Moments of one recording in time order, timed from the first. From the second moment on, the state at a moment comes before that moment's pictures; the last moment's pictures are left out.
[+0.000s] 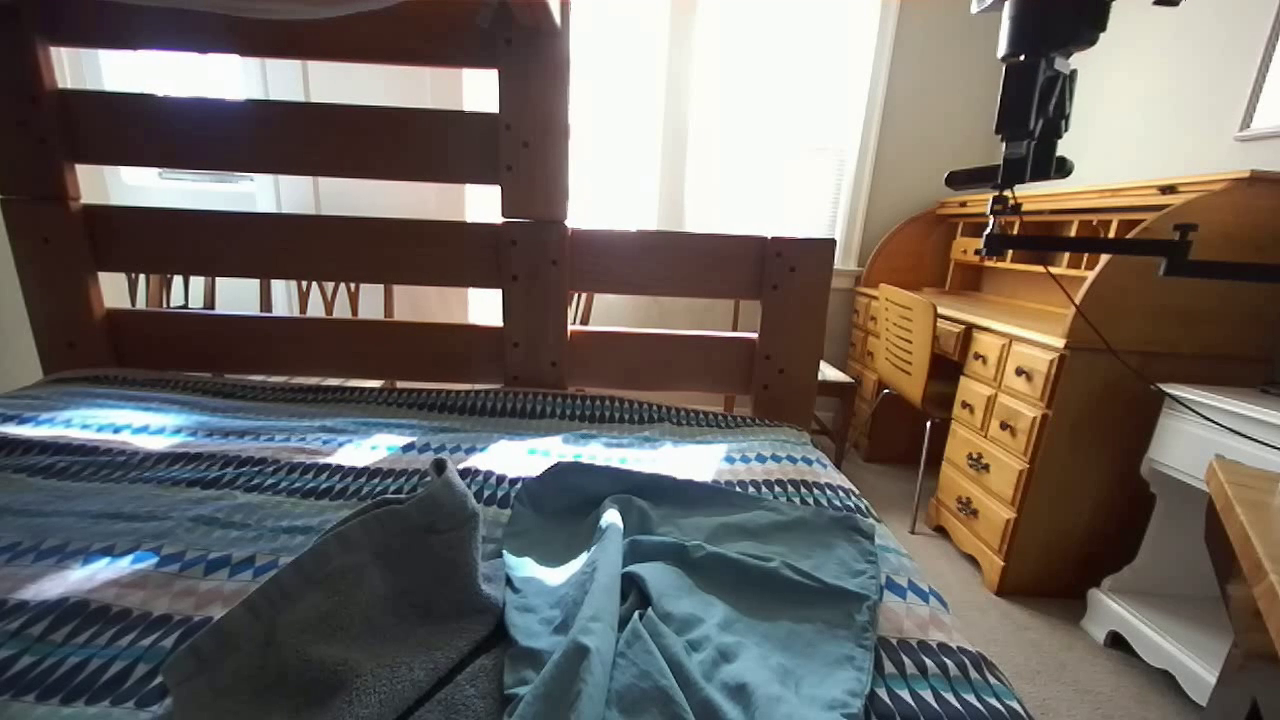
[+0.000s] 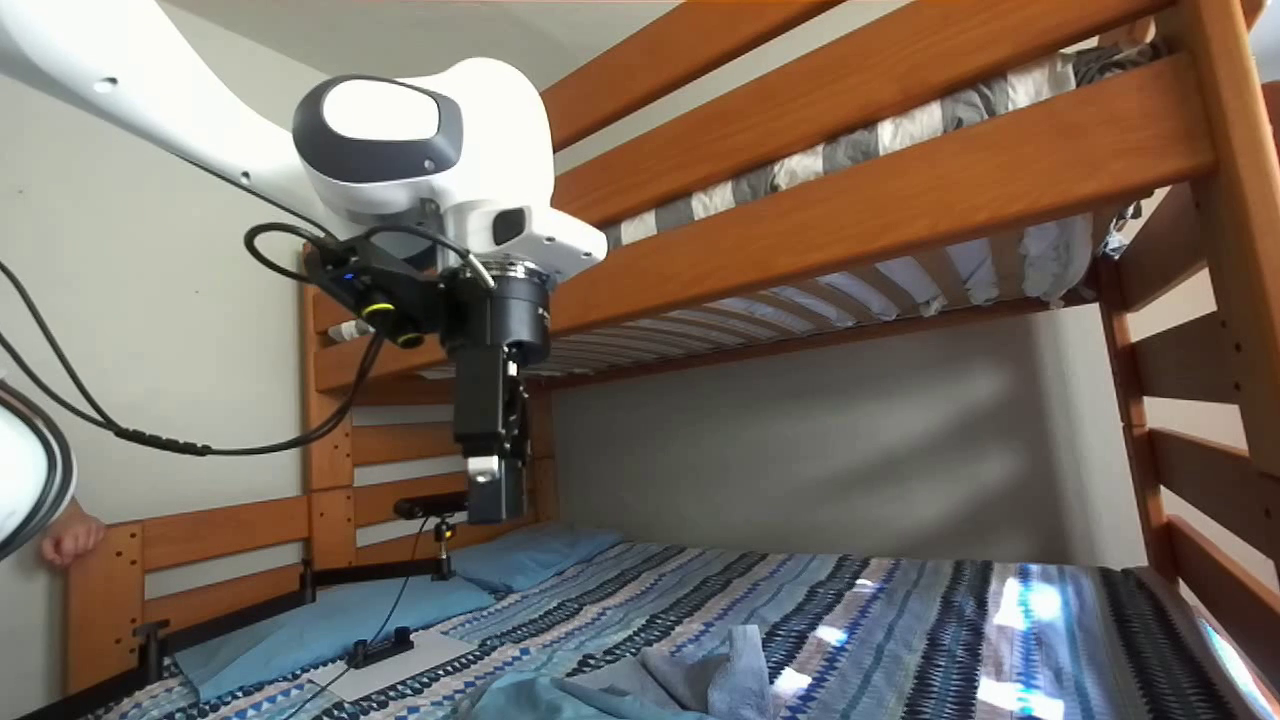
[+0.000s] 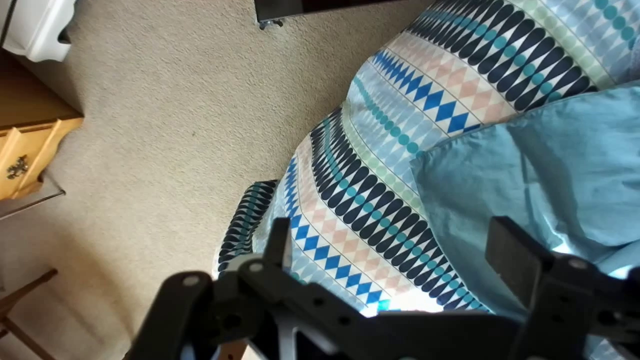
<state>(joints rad) -0.05 -0.53 0.11 -2.57 -0.11 1.99 0.22</state>
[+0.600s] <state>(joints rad) -0.05 -0.22 0.10 -2.52 -0.10 2.38 0.32</state>
